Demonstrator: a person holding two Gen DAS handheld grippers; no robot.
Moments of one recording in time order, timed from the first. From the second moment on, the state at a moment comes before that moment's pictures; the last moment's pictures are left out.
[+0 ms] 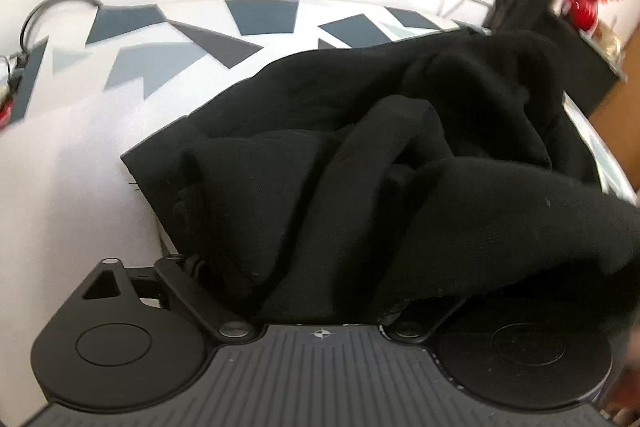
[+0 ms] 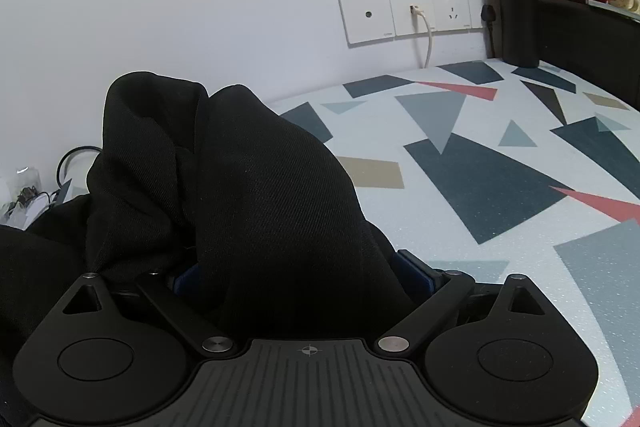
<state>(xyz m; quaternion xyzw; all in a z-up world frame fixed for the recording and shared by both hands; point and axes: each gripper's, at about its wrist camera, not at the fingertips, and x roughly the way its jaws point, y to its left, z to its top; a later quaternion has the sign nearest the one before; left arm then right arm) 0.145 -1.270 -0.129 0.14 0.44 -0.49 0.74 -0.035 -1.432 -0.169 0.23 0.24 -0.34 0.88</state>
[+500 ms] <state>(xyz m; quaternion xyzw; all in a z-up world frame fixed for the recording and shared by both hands) 0.145 -1.270 -0.130 0.14 0.44 -0.49 0.74 -0.034 -1.438 -0.173 0.25 0.24 -0.33 0.88</state>
